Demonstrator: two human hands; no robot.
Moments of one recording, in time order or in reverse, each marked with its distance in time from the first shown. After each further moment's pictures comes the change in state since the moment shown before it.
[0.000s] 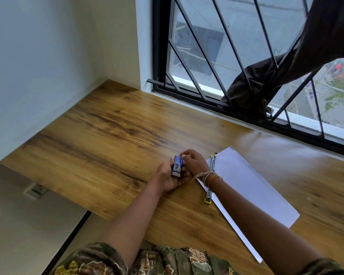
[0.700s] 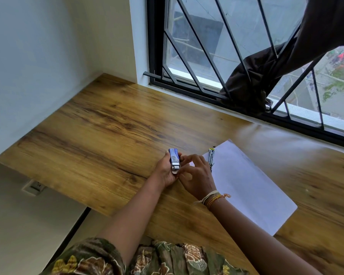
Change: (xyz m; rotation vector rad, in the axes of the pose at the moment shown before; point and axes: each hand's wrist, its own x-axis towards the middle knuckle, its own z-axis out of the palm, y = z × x) left_hand 0.008 -0.006 0.005 -0.286 0.029 0.093; right_hand -0.056 0.039 0.000 -0.558 0.258 -0.659
